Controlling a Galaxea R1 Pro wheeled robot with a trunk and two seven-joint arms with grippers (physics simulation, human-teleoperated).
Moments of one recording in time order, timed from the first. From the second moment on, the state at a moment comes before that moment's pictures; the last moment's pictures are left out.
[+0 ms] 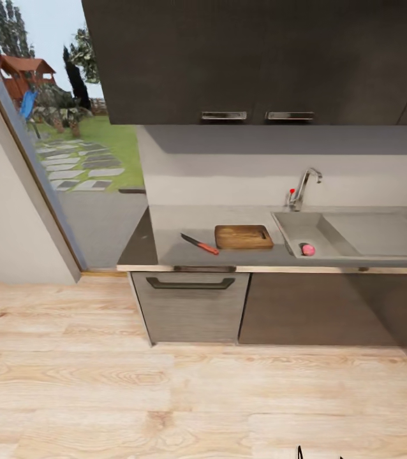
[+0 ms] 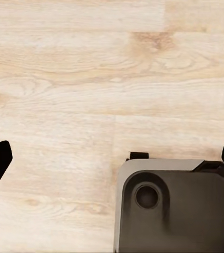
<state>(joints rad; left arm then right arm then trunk) 0.01 0.02 0.01 -0.33 -0.01 -0.44 0.13 -0.26 -0.02 -0.13 -0.02 0.12 -1.03 -0.23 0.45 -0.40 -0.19</state>
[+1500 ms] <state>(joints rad) 0.01 0.02 0.01 -0.33 -0.01 -0.44 0.13 -0.26 -0.02 -0.12 -0.02 0.12 -1.03 -0.23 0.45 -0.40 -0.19</state>
